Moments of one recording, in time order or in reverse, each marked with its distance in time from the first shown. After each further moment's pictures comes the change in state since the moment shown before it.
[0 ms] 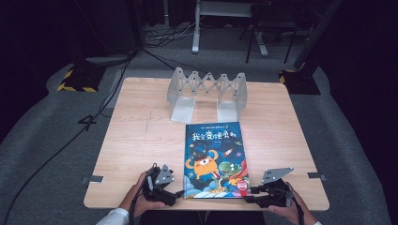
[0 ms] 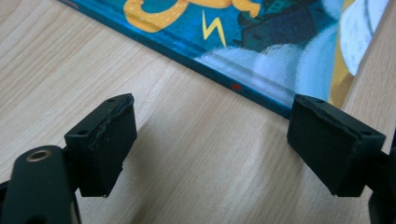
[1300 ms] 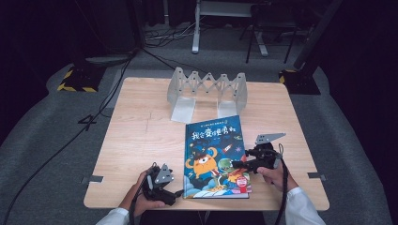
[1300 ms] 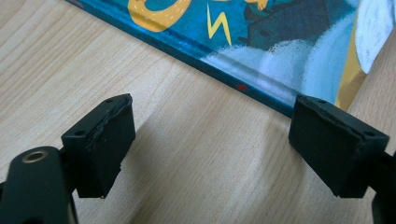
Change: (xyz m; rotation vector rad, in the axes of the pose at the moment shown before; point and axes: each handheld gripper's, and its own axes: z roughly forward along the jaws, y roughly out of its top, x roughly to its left) left arm 0.001 0.000 0.001 0.004 0.001 -0.005; right arm -0.075 0.073 0.019 -0.206 0.090 0.074
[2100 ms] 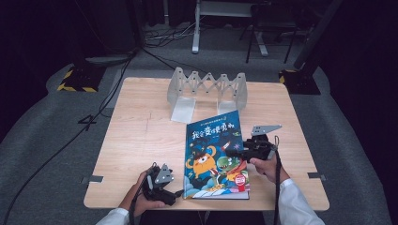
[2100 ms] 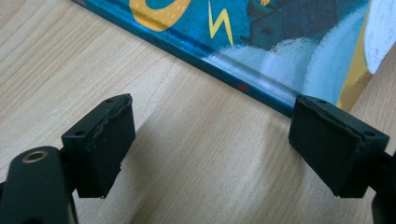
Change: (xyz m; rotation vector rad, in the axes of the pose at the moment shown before) left arm 0.000 0.000 0.000 0.000 0.000 0.000; right arm -0.004 0.025 0.010 -0.094 0.033 -0.045
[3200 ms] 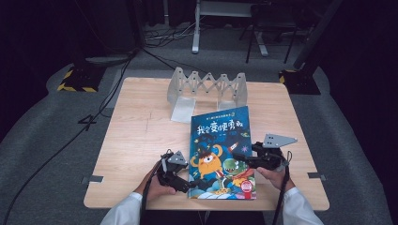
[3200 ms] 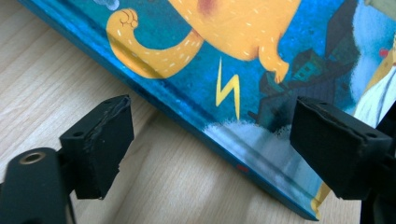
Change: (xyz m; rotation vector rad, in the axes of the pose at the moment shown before) left arm 0.019 0.049 0.031 -0.012 -0.218 -0.099; right arm 0.034 -0.012 -0.030 -0.141 -0.120 -0.191
